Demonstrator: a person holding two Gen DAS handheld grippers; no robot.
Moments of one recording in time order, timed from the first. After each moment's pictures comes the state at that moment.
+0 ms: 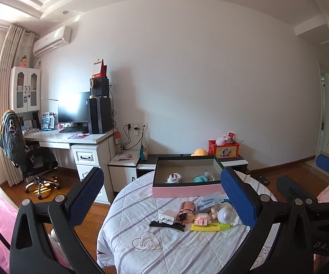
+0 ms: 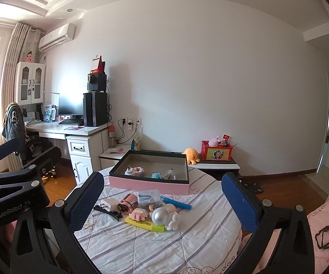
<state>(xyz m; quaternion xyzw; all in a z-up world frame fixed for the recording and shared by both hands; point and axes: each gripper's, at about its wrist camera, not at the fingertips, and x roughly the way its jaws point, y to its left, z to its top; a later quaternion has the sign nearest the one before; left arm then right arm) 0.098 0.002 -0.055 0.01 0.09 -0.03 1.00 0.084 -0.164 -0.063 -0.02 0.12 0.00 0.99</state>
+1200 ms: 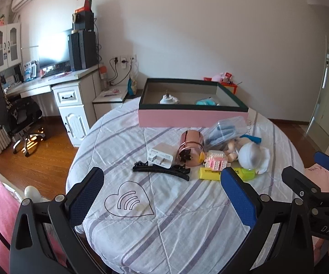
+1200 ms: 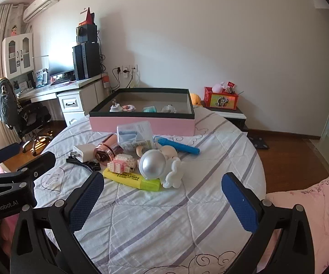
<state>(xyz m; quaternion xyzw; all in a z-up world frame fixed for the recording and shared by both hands) 0.210 0.003 -0.192 0.00 0.31 -0.06 0.95 0.182 -0.187 -0.181 0.01 0.29 0.00 0.96</state>
